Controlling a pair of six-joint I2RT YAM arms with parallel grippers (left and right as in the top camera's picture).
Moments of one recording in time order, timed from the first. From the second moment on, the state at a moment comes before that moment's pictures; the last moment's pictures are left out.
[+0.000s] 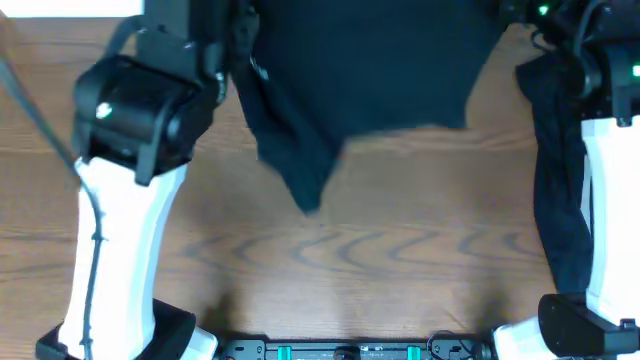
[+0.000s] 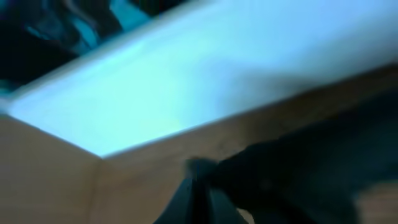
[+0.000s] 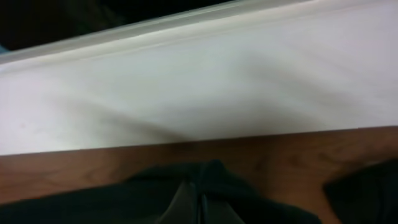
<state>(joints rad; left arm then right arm) -0.40 1.66 2.40 -1.22 -0.42 0.21 0.08 1.67 2.11 -0.84 -0.07 0.26</state>
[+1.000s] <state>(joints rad) -0.40 1.56 2.44 -1.70 -0.17 0.05 0.09 1.65 2.12 -1.51 -0.07 0.09</state>
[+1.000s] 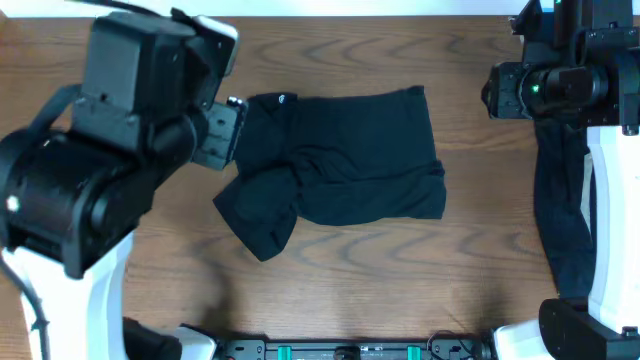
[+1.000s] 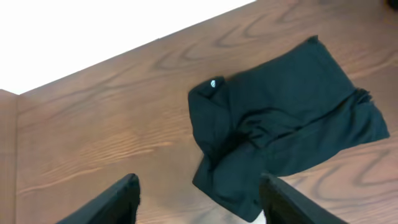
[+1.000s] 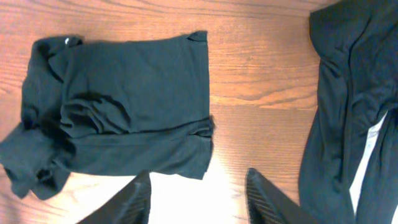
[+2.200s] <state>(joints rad) 0.02 1.74 1.78 -1.60 0.23 0.01 0.17 2.00 1.81 -1.40 -0.22 0.10</state>
